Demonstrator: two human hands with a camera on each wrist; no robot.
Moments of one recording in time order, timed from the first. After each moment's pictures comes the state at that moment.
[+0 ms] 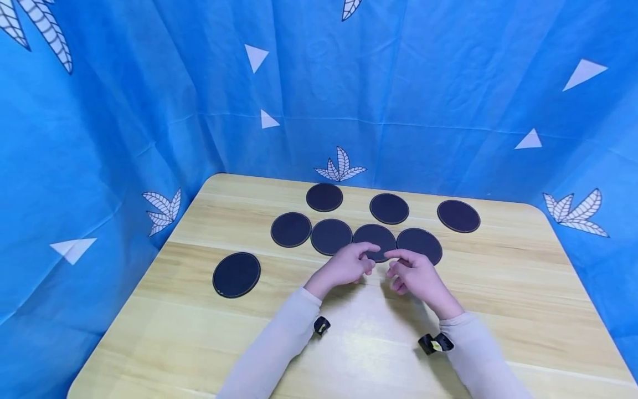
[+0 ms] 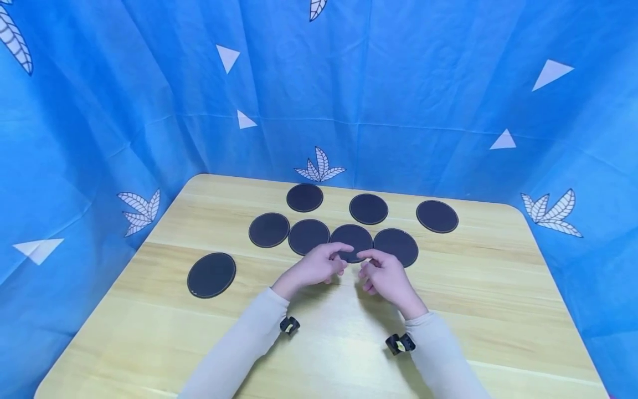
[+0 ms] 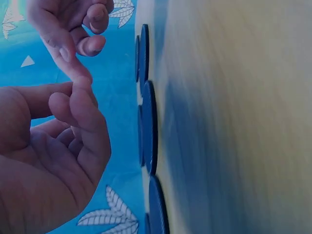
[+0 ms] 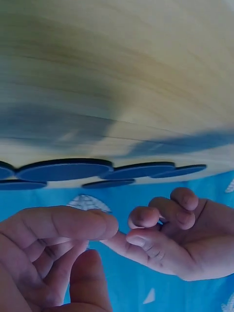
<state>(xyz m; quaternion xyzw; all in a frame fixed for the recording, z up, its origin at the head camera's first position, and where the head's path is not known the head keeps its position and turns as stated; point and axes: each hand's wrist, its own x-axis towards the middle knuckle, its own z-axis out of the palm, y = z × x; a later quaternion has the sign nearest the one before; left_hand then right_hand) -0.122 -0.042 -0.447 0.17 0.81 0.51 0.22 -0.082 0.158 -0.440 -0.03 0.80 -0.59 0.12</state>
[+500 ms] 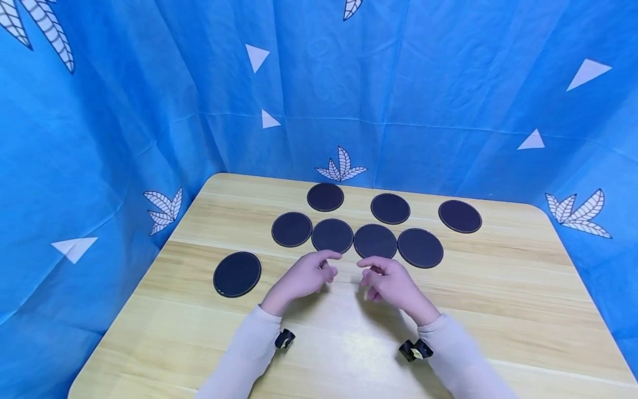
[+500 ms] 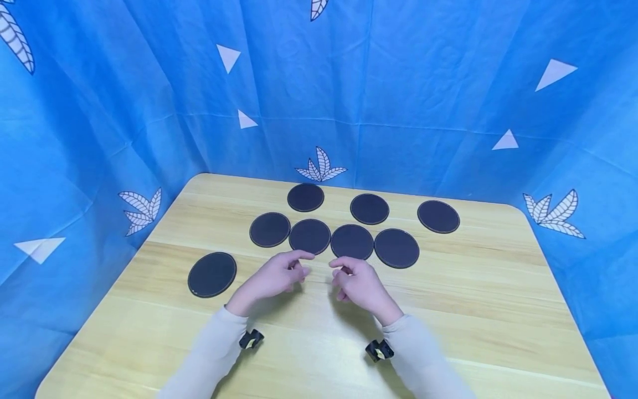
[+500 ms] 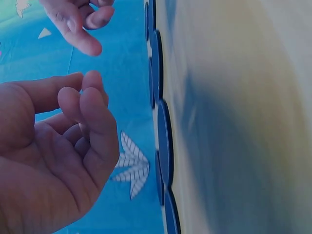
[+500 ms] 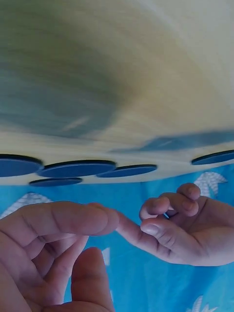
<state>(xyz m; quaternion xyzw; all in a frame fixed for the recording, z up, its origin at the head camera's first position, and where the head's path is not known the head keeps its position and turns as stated) -0.092 -0.121 -0.438 0.15 0.85 0.48 0.18 -0.071 0.109 -0.438 -0.08 0.80 -0.58 0.14</state>
